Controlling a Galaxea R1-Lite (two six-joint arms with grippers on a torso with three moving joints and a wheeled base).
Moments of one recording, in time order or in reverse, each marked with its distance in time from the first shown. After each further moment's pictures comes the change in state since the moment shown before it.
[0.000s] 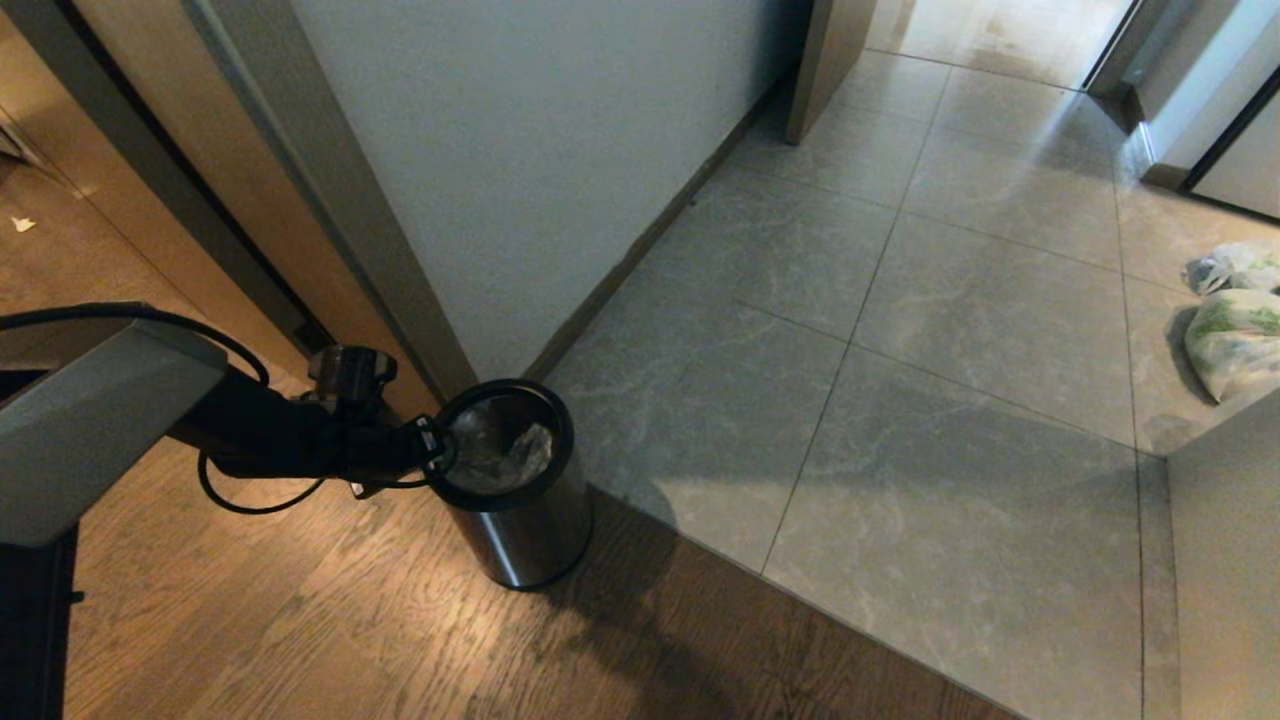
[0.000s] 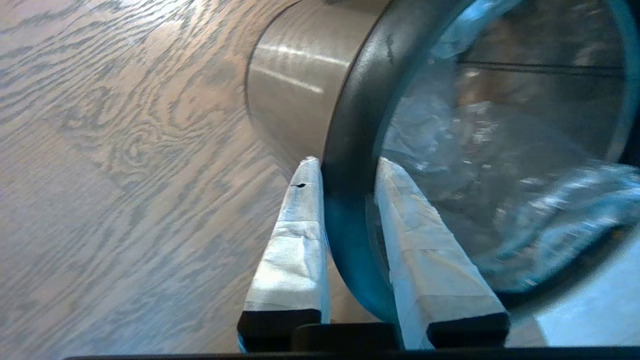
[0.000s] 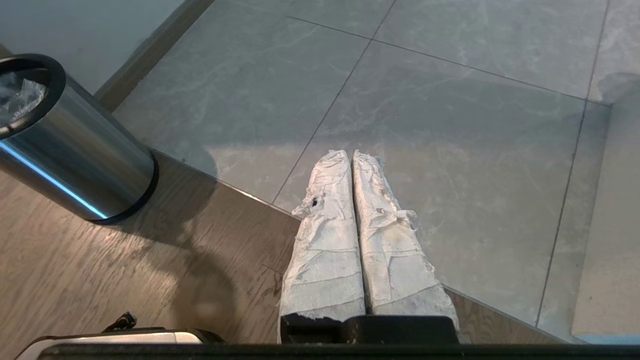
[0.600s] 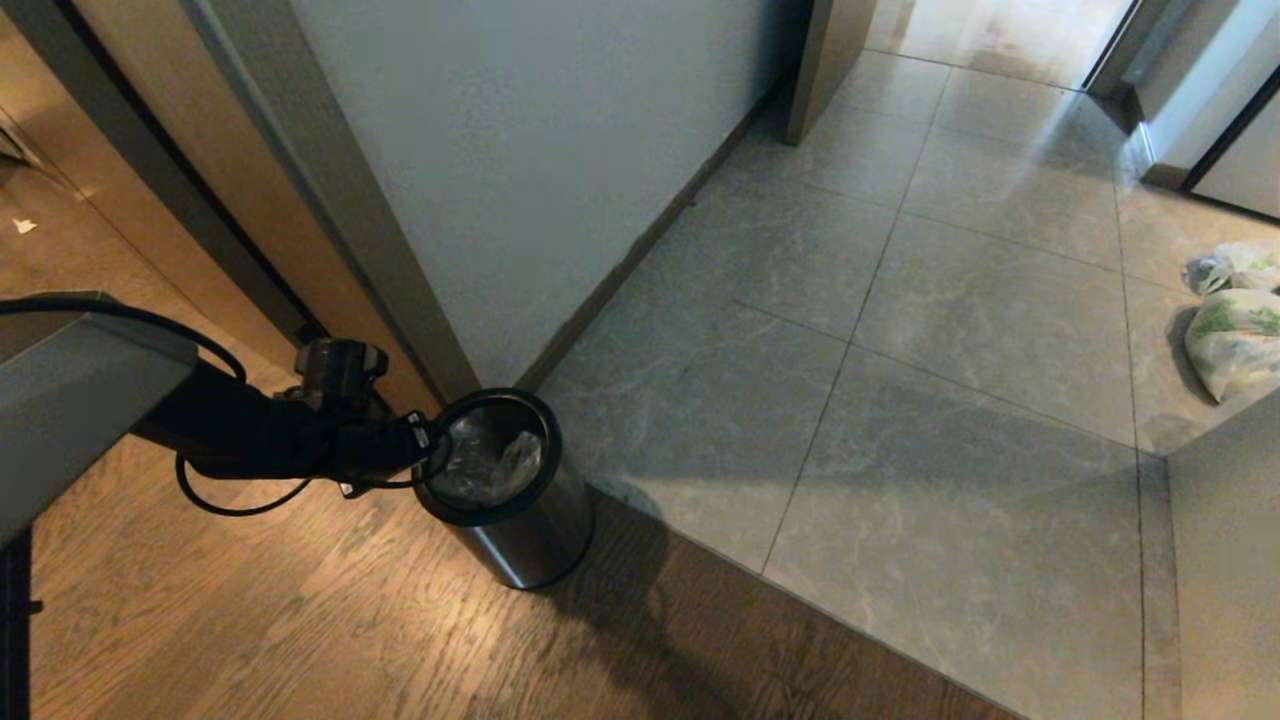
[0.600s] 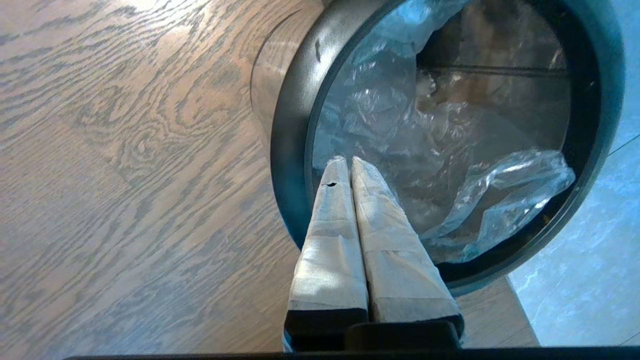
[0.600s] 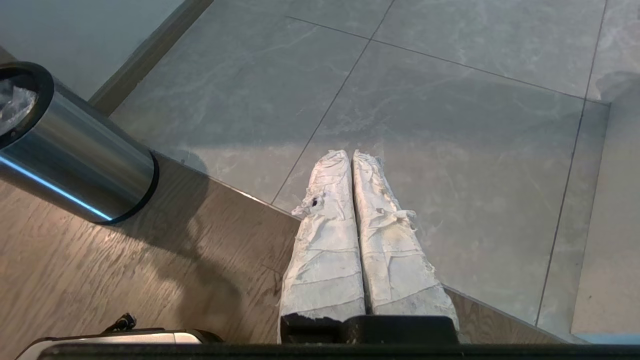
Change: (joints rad) left arm -0.003 -0.064 0.061 0.001 0.038 -0.006; right arm 0.000 0.000 0.000 0.000 0.000 0.000
